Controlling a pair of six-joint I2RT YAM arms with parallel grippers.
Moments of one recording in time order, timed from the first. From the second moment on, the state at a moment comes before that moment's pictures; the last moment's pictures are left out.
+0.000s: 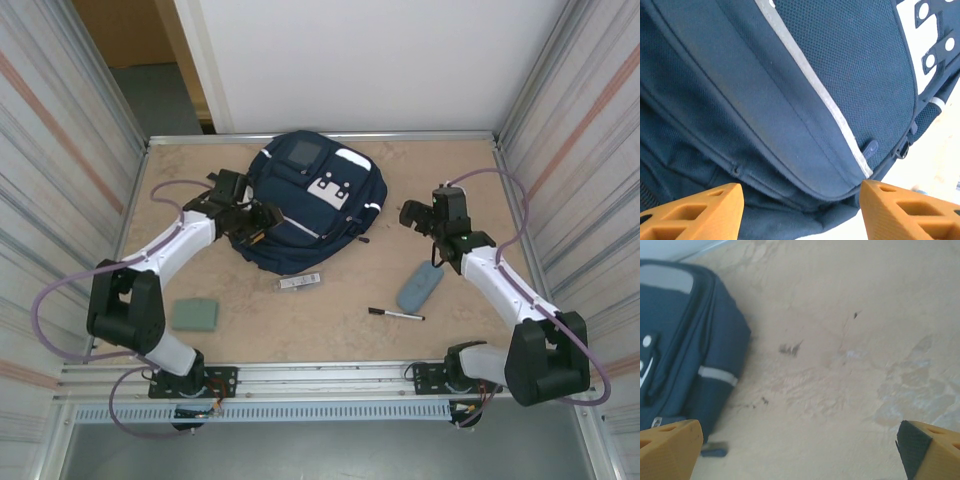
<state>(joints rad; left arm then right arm) -0.33 1.55 1.11 -0.54 0.29 -0.81 0.22 1.22 0.79 -0.27 0.17 0.49</state>
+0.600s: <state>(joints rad) -0.30 1.82 1.20 -0.45 0.29 -0.88 0.33 1.43 0.83 -0.32 0.02 0.43</state>
